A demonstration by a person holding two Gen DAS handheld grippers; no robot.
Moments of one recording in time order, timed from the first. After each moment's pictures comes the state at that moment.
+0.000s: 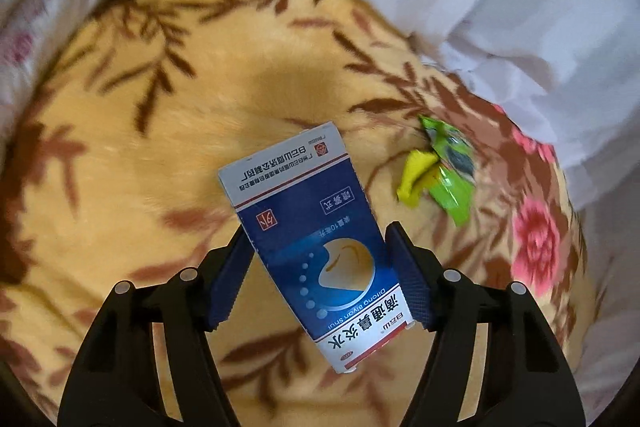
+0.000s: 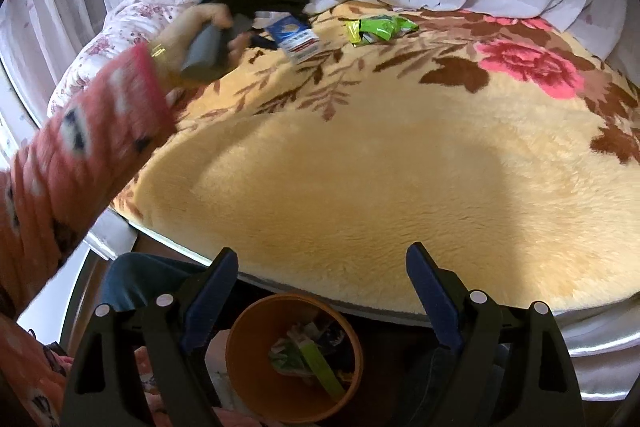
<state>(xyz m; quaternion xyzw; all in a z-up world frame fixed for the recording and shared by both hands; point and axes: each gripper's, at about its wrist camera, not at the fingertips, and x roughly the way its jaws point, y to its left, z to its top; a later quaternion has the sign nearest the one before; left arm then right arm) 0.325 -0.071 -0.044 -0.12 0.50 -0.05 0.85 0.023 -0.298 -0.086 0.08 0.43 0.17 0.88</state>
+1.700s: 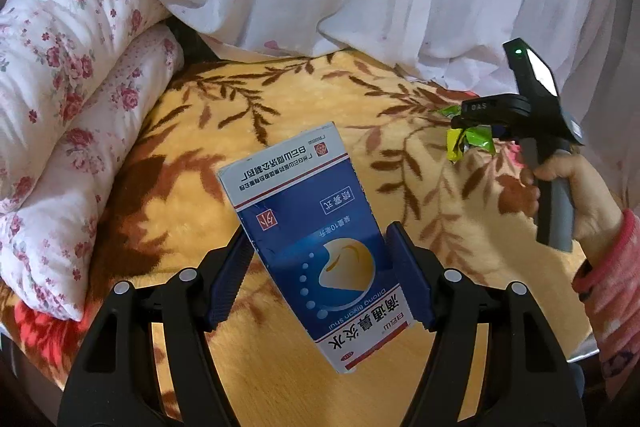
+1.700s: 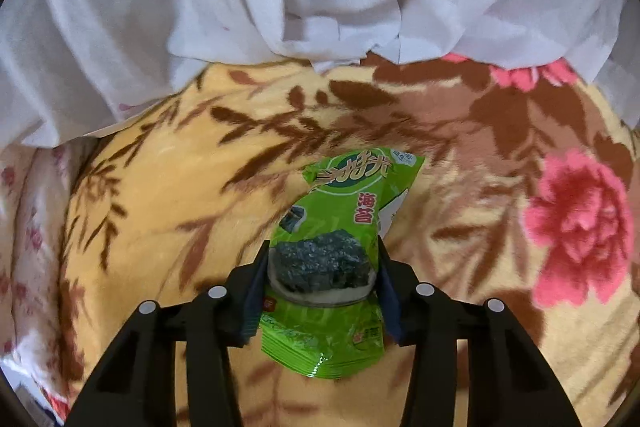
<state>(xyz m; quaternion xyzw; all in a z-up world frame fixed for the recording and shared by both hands) 0.185 0.005 -0.009 -0.01 0.39 -0.08 0.92 0.387 -0.278 -0.068 0.13 0.47 -0.01 0.87</state>
